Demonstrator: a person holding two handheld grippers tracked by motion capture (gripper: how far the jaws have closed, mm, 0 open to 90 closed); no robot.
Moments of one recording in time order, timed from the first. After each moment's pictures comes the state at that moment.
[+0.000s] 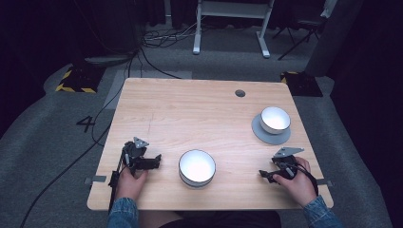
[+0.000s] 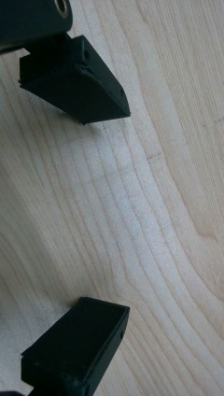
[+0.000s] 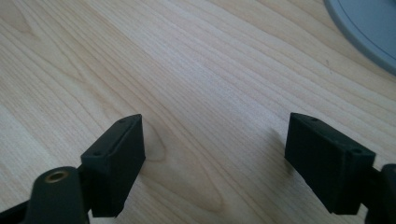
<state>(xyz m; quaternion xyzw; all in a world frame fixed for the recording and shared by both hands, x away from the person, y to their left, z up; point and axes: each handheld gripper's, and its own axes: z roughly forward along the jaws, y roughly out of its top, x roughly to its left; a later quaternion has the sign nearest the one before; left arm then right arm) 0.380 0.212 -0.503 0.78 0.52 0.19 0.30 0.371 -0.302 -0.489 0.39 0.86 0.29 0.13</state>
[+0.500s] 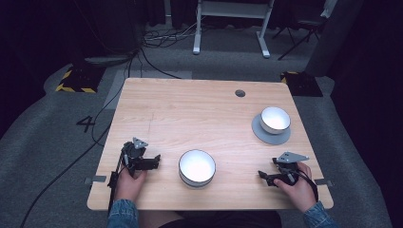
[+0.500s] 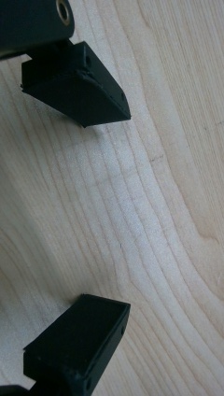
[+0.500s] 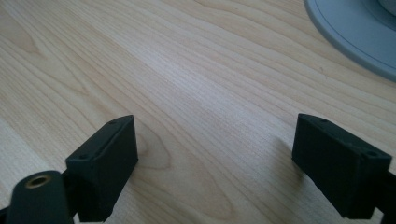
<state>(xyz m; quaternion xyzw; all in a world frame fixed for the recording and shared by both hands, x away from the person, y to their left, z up) 0.378 0.214 -0.503 0.77 0.52 0.19 0.31 0.358 -0.306 -0.503 0.39 0.83 0.36 0.17</state>
